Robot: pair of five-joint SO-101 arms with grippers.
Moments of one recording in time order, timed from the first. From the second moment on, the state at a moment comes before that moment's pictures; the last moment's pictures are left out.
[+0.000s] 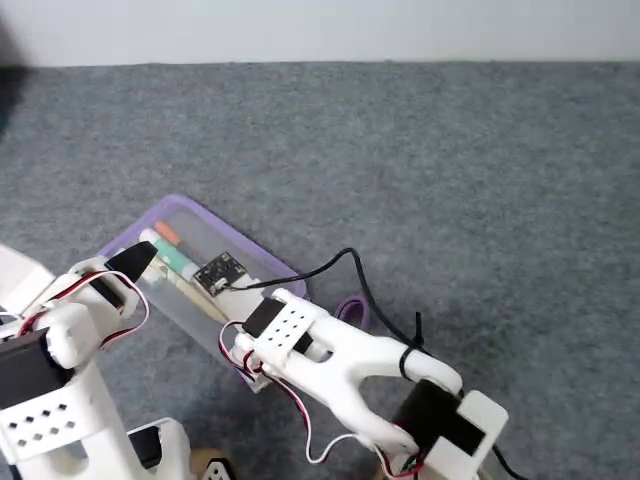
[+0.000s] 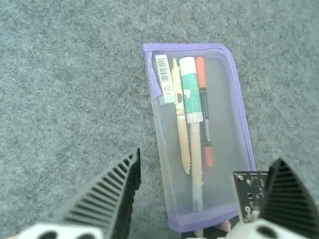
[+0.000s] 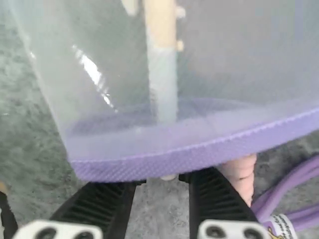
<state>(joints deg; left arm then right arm) -25.2 -52.4 26.2 99.4 31.8 -56.0 4.6 31.1 58.9 -14.1</state>
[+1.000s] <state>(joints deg) -25.2 -52.4 26.2 99.4 31.8 -54.2 -2.5 30.6 55.5 -15.8</state>
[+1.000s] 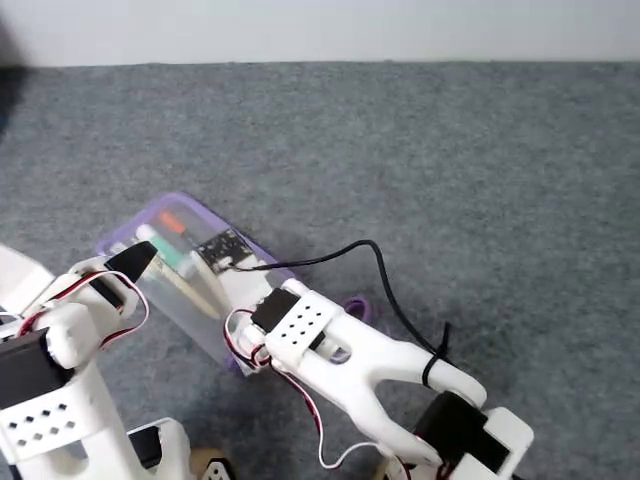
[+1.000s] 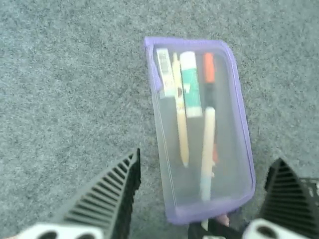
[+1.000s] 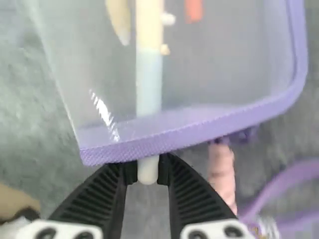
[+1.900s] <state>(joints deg) -25.1 -52.4 26.2 99.4 31.8 -51.3 -5.0 30.9 66.5 -16.6</state>
